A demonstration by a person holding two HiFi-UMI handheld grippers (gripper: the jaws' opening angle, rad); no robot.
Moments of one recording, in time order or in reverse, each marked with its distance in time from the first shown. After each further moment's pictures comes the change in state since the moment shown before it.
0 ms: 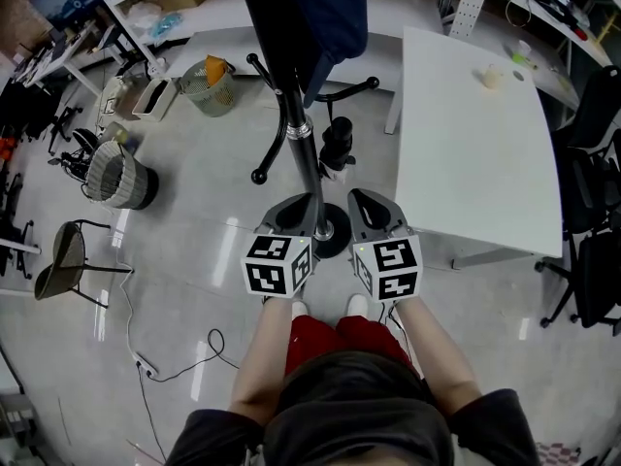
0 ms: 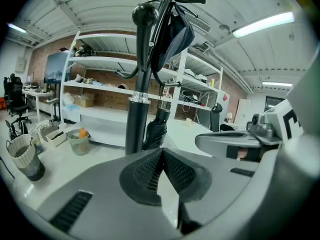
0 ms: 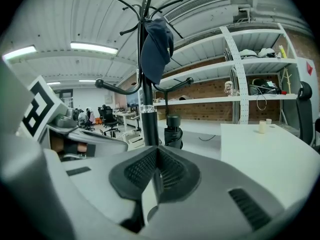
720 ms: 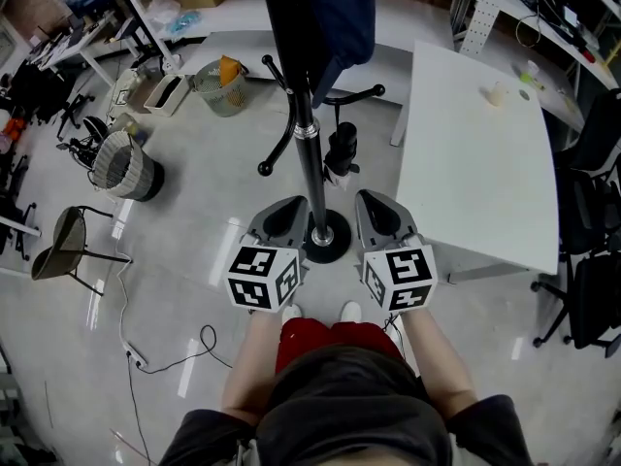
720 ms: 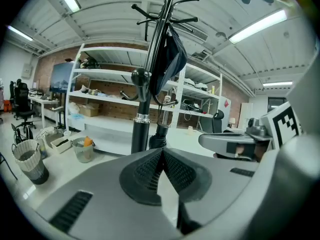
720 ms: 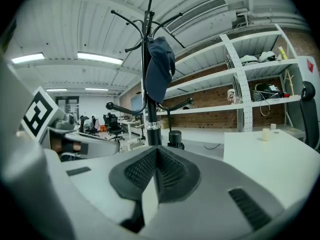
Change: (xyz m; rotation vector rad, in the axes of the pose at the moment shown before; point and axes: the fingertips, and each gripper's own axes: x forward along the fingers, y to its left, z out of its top) left arm -0.048 -0.008 0.030 0.016 -0.107 0.044; right arm -0.033 0.003 0.037 -0.005 -0.106 0.053
